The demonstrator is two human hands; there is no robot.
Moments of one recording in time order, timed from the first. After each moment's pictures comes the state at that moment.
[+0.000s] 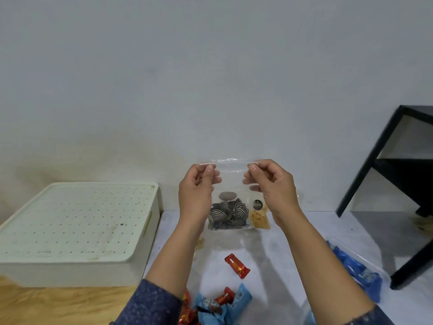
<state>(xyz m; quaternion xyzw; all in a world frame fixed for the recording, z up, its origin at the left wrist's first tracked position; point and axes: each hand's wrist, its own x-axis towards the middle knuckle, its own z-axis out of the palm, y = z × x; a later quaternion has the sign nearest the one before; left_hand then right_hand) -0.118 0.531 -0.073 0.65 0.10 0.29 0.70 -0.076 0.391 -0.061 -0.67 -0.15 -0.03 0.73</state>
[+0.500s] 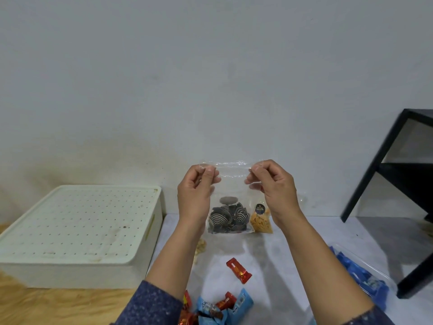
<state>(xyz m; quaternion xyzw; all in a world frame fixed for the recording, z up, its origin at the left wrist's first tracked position) -0.122 0.528 -0.064 0.61 0.09 0.29 0.73 -0.072 0.390 -0.057 -0.65 -0.18 -0.05 0.74</state>
